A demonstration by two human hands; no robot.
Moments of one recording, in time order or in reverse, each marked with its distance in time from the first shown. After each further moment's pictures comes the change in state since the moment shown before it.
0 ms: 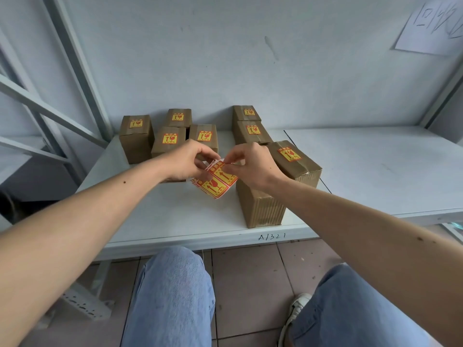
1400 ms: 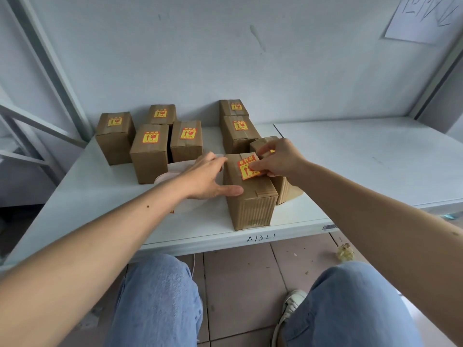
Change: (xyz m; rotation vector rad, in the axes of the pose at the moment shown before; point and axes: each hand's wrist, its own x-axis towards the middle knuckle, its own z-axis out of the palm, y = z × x) left_hand 0.038 0.007 0.063 0.439 -0.051 -0.017; right_hand 0.011 0.069 -0.044 0.277 -0.036 0.532
